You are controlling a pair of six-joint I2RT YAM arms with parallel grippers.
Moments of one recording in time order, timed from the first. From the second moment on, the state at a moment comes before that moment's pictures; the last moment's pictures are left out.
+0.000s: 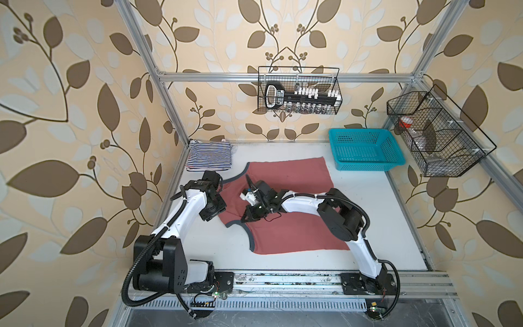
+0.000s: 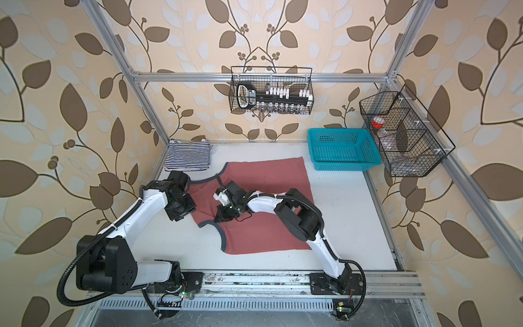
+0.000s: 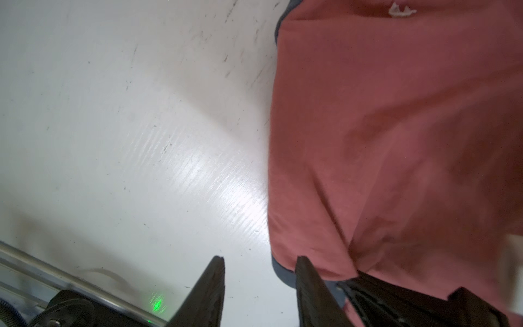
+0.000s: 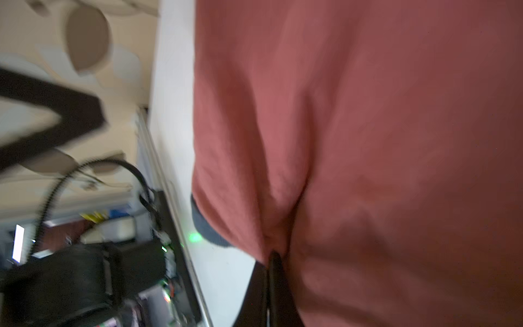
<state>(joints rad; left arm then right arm) -0.06 1.31 0.95 -1.03 -0.06 -0.75 0.85 2.20 1.45 -0.03 -0.62 0.70</state>
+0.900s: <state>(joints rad) -0.16 1.55 0.97 -0.81 0.02 -0.91 0.72 2.38 1.31 0.96 -0.78 1.45</state>
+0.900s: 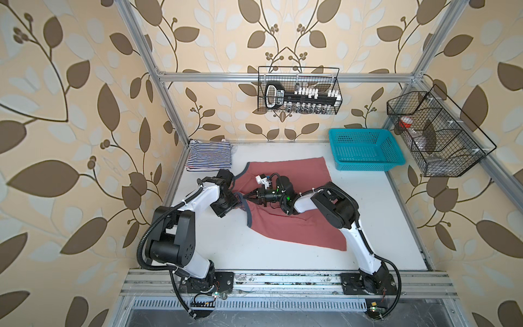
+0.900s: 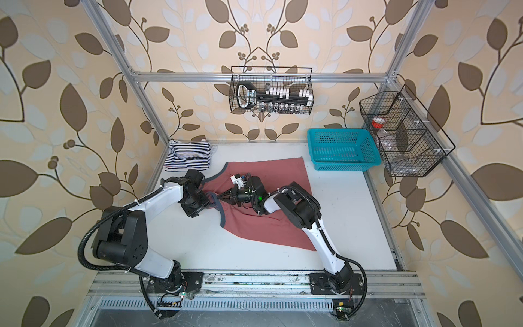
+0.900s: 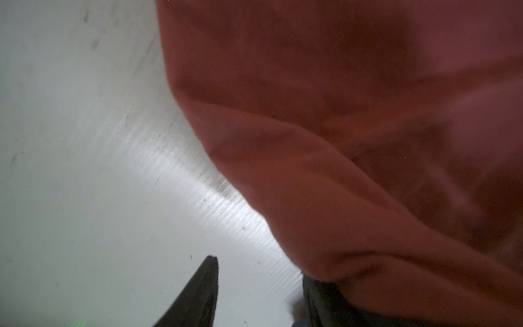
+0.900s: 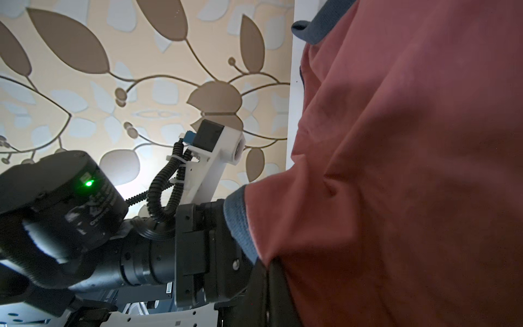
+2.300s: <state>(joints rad) -0.27 1.73 1.24 -0.86 -0.08 -0.76 0.67 2.45 1.16 1.30 -0.79 1.64</state>
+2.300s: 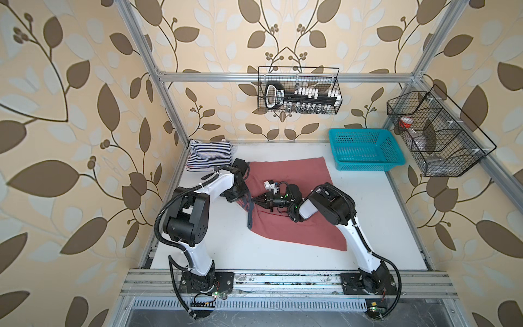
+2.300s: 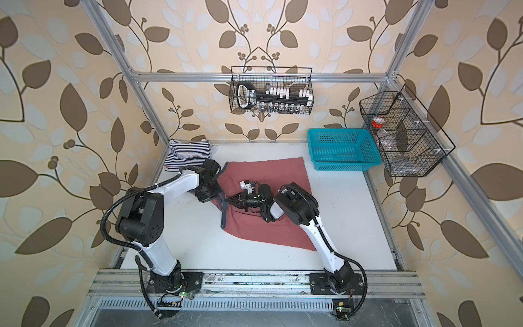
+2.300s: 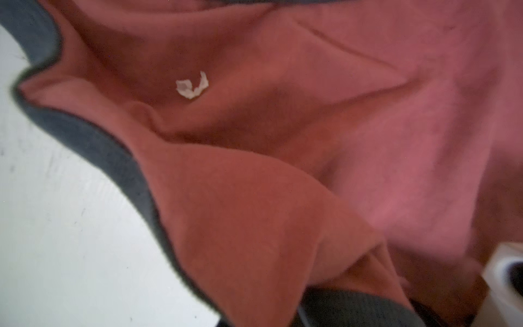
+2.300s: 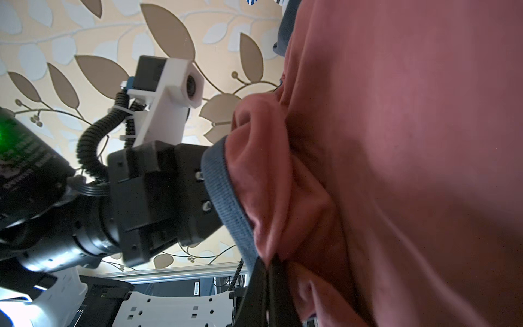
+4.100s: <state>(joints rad) -0.31 1.15 1.26 -1.59 -0.14 -0.46 0.62 2.18 0.95 0.99 -0.95 1.38</state>
